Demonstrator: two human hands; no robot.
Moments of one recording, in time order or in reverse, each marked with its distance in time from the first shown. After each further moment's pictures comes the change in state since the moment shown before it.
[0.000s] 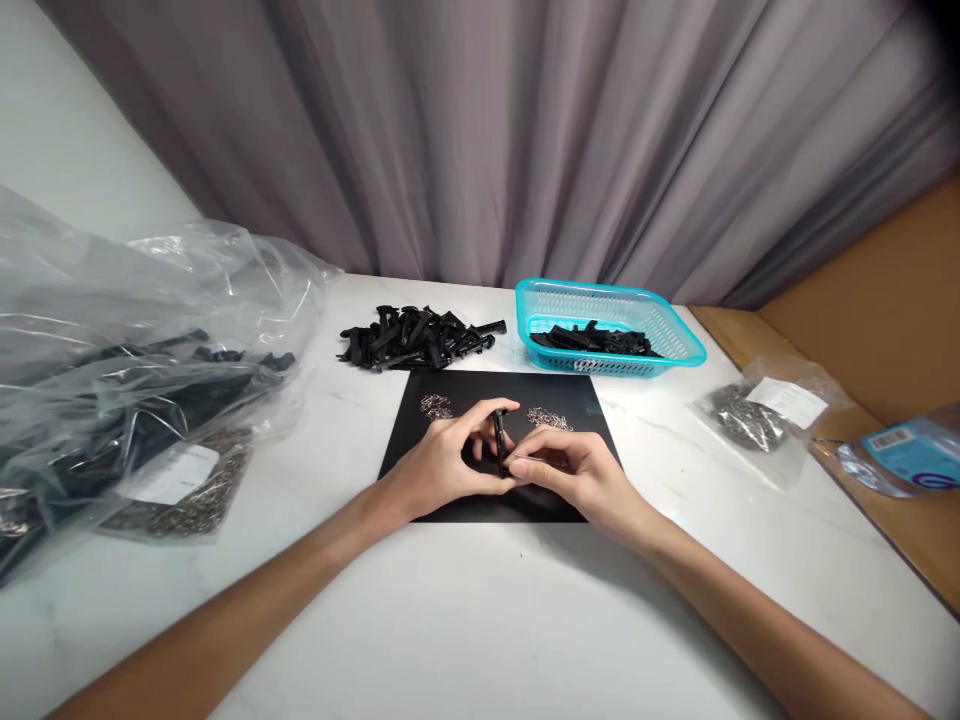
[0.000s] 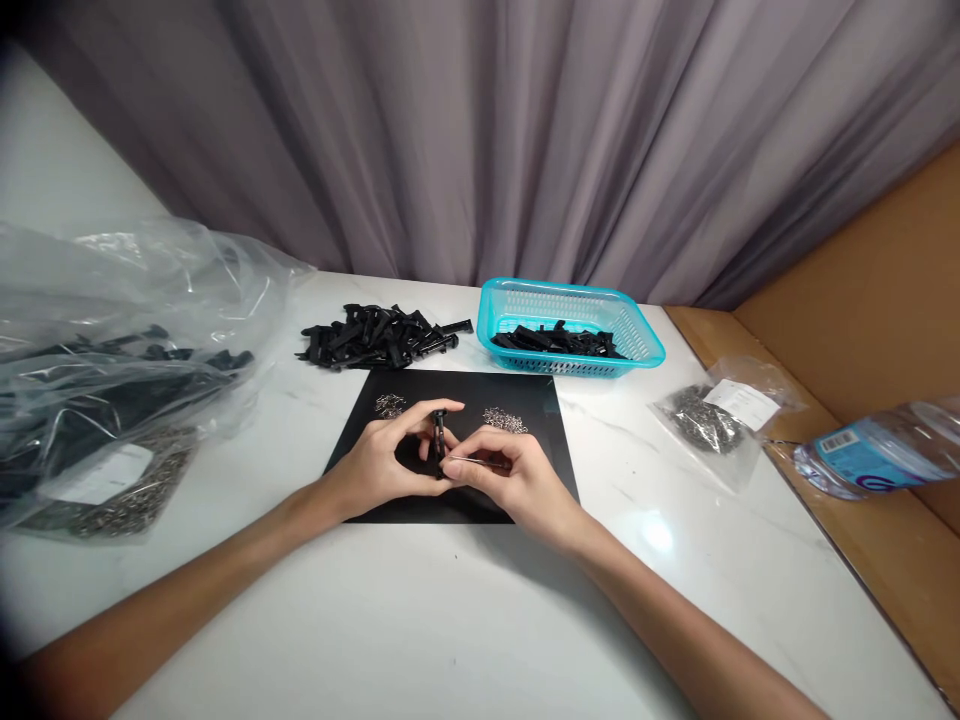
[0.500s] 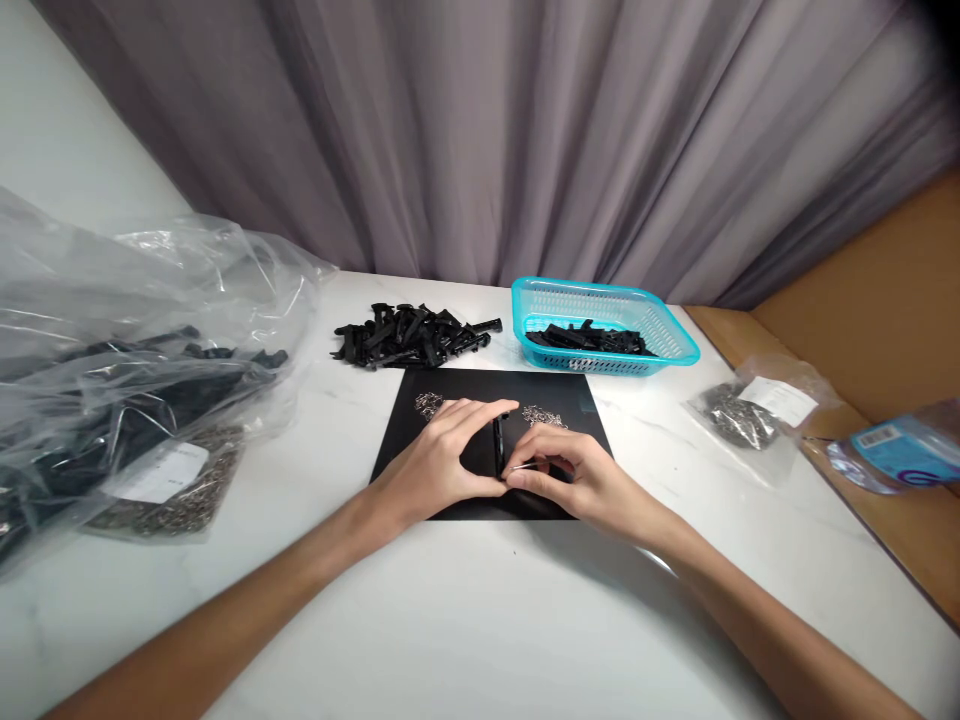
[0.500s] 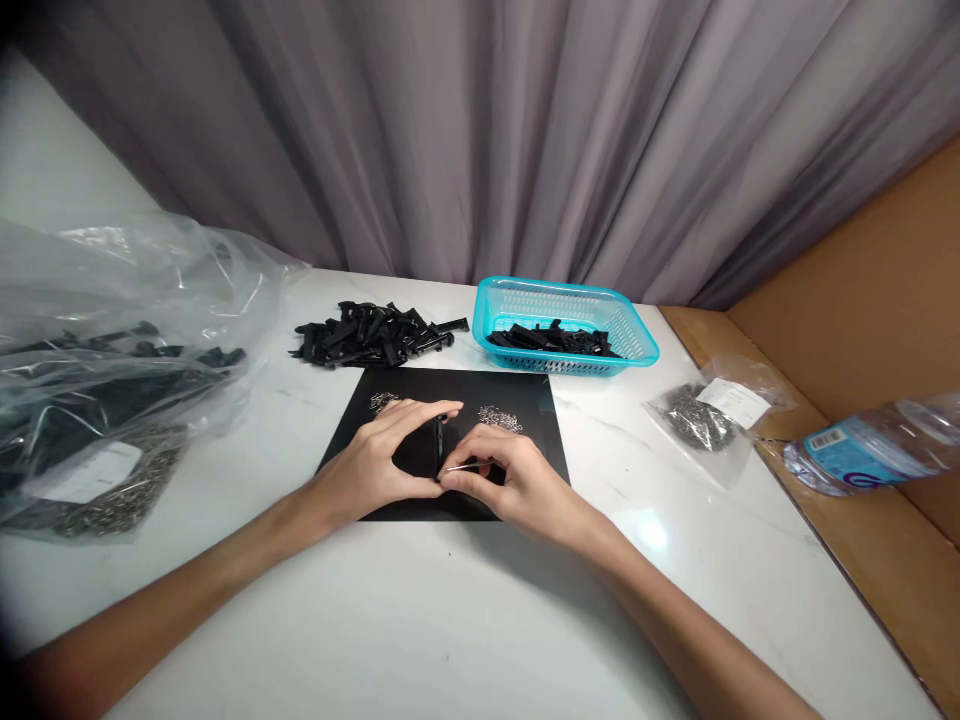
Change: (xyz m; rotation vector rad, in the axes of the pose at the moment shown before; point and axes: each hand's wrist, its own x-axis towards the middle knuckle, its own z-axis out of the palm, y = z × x) left_hand 0.001 0.006 0.000 0.249 0.073 0.120; right_hand -0.001 -0.010 -0.012 -0.276 -0.124 -0.153
